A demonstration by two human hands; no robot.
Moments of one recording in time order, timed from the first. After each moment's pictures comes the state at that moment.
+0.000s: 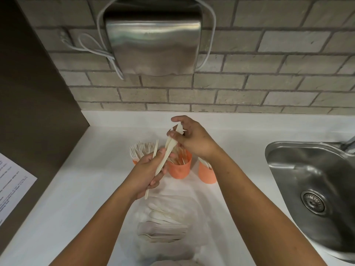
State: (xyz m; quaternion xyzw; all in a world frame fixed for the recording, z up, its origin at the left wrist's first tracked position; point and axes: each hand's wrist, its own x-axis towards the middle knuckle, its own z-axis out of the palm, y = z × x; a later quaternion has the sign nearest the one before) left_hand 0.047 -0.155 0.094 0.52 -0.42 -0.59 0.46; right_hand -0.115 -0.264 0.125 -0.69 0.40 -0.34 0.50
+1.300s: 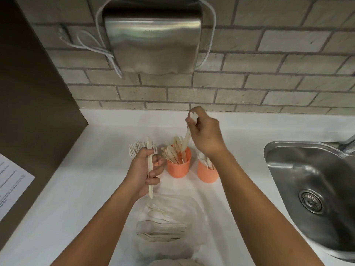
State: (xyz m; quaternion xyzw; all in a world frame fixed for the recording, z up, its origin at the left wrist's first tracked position) left_hand 0.048 -0.161 0.091 0.47 -0.23 -0.67 0.52; right_hand -0.136 -0.272 0.126 -0.73 0.49 -0.42 0.24
